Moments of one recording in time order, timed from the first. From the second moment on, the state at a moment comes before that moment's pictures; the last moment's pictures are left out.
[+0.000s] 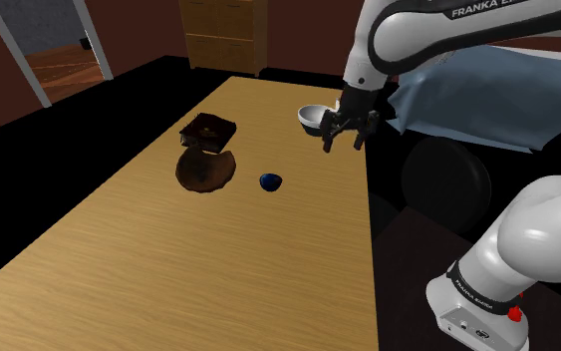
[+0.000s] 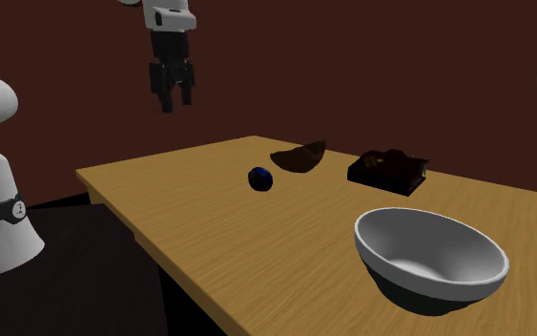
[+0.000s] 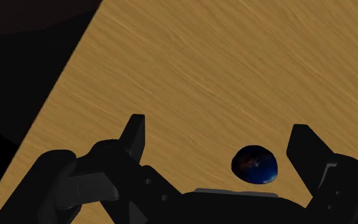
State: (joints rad) arm -0.05 -0.49 0.14 -2.47 0.19 1.98 0.39
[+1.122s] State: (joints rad) arm -0.05 0.15 0.19 -2.23 0.33 2.47 0.62
